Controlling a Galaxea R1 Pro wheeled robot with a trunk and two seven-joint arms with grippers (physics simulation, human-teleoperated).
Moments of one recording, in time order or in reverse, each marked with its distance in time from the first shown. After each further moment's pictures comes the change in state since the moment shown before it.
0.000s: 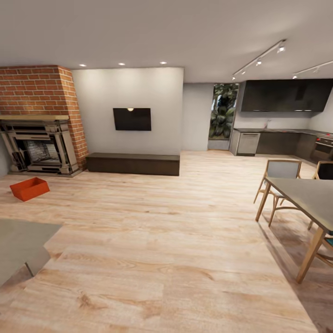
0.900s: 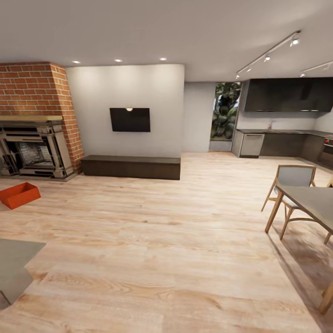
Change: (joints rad) left arm 0.000 0.000 0.000 0.000 0.000 -0.002 0.000; right arm 0.000 -0.008 -0.007 -0.001 -0.005 -0.005 -0.001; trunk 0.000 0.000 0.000
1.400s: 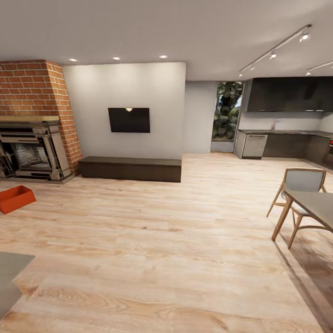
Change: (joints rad) left arm 0.000 0.000 0.000 0.000 0.000 0.000 0.000; right arm 0.000 0.003 -0.001 0.000 -0.001 0.000 0.000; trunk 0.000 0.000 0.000
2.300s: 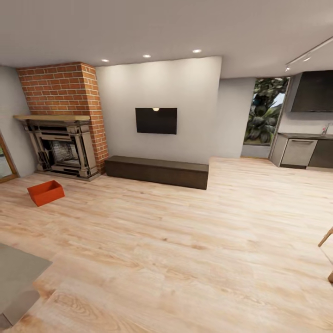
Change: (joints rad) left arm 0.000 0.000 0.000 0.000 0.002 0.000 0.000; right arm 0.000 -0.006 0.001 0.000 -0.001 0.000 0.001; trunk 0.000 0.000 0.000
